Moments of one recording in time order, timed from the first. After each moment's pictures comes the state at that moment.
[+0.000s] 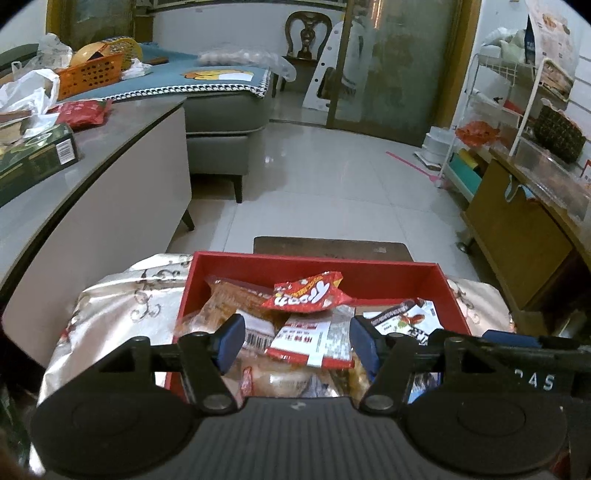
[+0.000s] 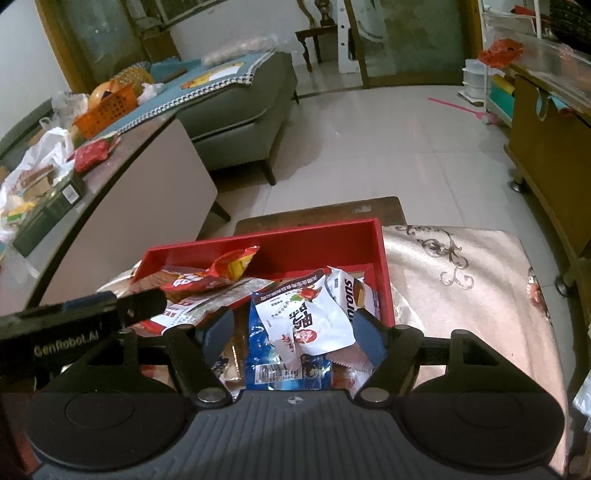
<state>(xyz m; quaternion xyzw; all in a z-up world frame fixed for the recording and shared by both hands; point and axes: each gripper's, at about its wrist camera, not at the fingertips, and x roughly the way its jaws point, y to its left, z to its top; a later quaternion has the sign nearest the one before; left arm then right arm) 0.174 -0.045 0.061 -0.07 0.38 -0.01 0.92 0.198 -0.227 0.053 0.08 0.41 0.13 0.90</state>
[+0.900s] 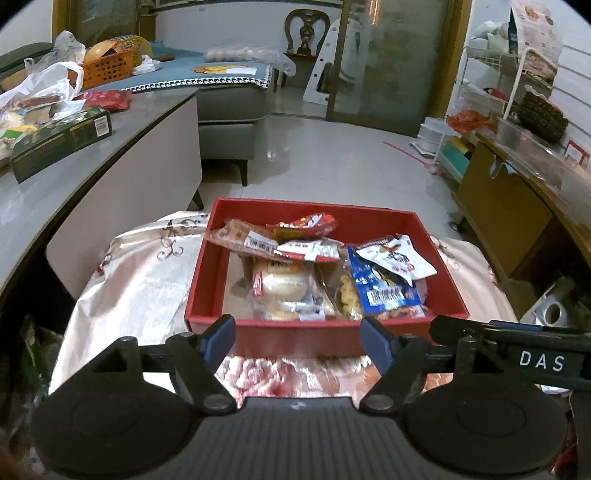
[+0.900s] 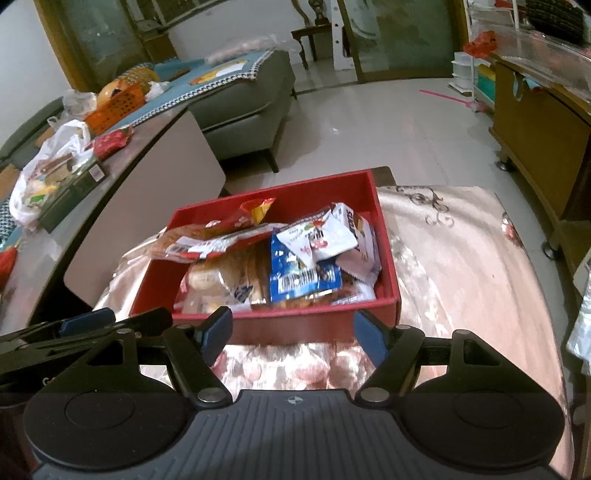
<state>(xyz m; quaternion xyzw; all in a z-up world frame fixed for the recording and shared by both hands) 0.076 -0.052 0.064 -0.06 0.38 -0.01 0.92 0.107 -0.231 0.061 0.09 0.42 0.13 0.89</state>
